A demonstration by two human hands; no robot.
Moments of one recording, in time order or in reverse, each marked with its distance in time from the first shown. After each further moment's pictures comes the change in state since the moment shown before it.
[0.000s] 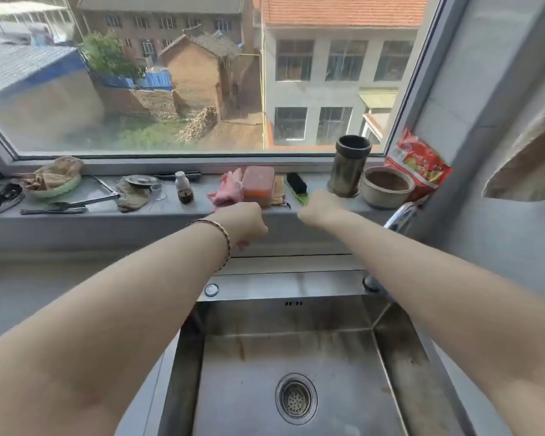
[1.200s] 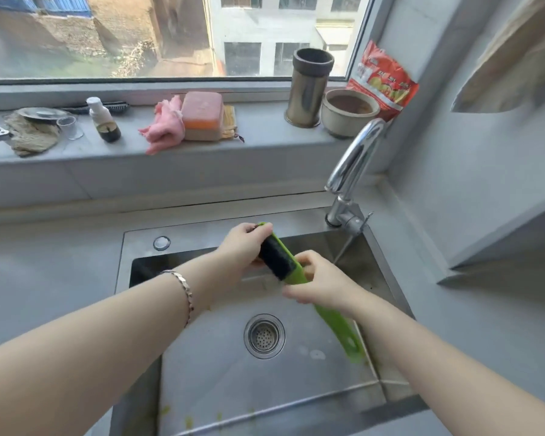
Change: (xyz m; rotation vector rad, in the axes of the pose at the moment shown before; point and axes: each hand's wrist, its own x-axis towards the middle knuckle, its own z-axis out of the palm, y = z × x) left_hand -0.036 0.033 0.148 -1.194 -0.166 -0.174; right_hand -0.143 0.120 0.098 0.598 -0.337 0.155
